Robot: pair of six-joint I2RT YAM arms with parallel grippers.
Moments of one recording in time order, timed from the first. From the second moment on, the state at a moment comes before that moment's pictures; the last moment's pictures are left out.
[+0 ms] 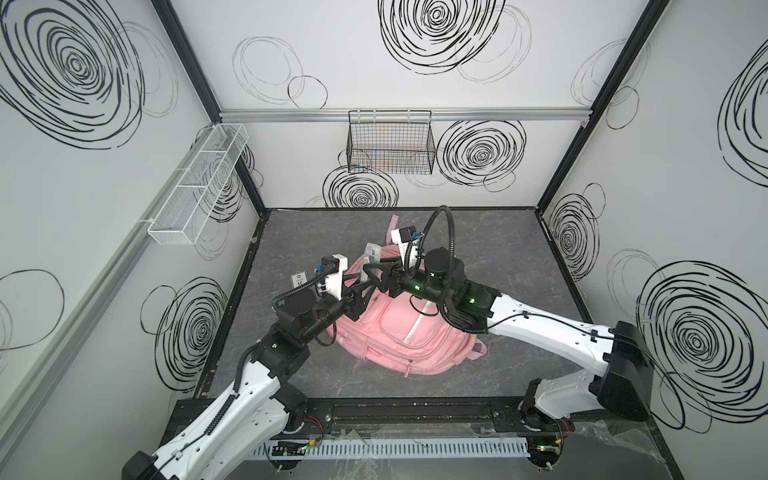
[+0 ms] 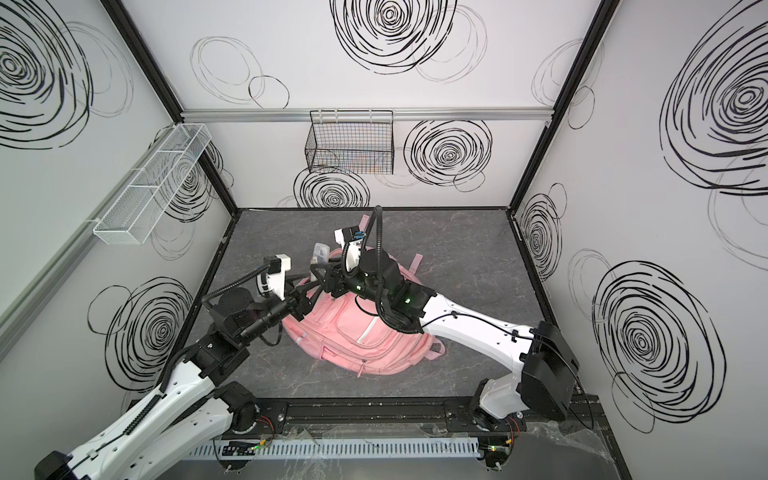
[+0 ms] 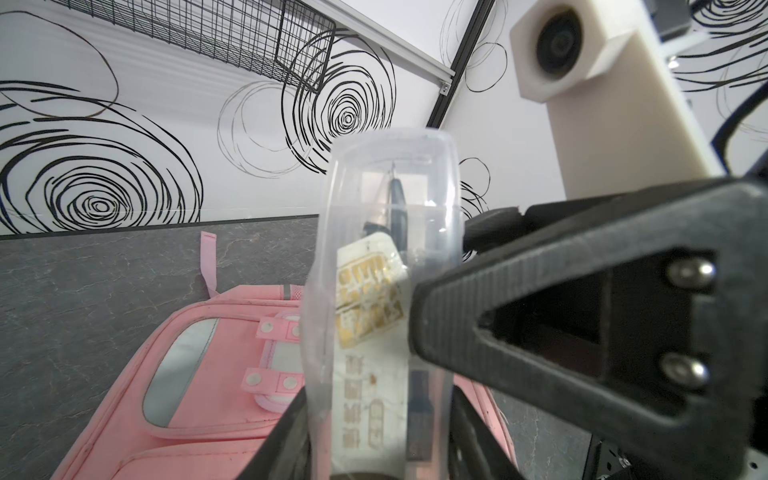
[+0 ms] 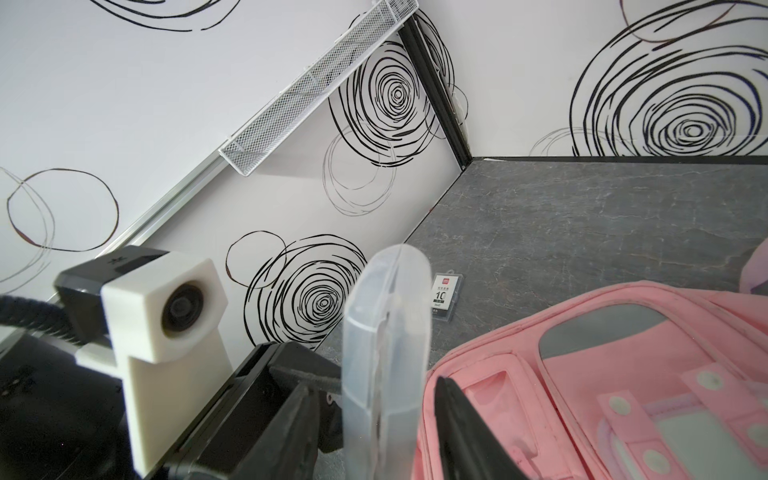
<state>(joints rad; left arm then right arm) -0.51 0.71 0.54 0.09 0.22 -0.34 0.97 1.43 1.13 0.15 -0.08 0.61</state>
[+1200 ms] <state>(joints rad) -0.51 0.72 0.54 0.04 0.18 -0.33 0.97 1.46 1.14 0.10 -0.10 0.65</state>
